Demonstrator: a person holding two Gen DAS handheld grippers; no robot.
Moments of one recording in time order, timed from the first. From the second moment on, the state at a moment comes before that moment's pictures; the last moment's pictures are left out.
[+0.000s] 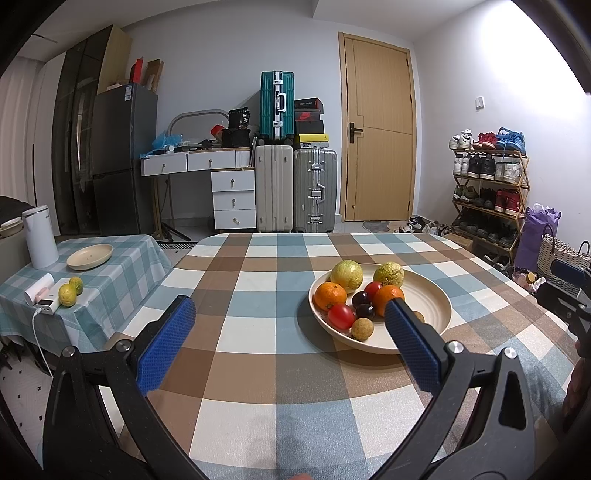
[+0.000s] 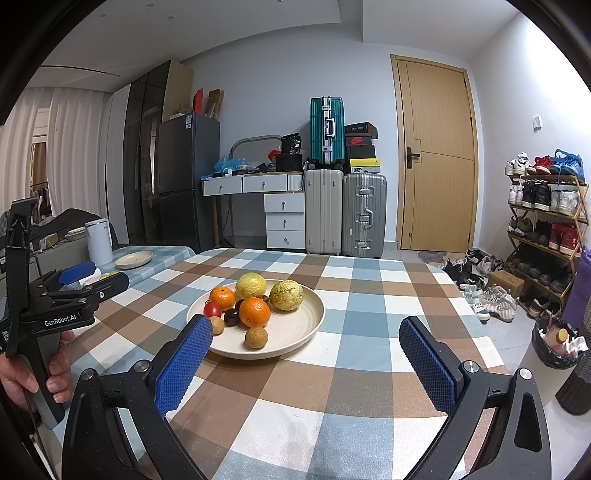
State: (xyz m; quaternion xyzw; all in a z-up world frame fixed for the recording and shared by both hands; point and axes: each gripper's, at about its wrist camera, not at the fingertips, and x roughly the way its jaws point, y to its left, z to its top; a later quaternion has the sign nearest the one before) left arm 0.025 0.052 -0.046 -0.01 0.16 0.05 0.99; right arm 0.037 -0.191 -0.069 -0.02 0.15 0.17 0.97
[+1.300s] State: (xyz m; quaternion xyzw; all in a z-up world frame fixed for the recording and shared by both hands) left arm 0.027 0.053 -0.048 -0.01 0.16 0.05 0.99; right arm 0.037 -0.191 -0.070 -0.02 0.15 0.17 0.97
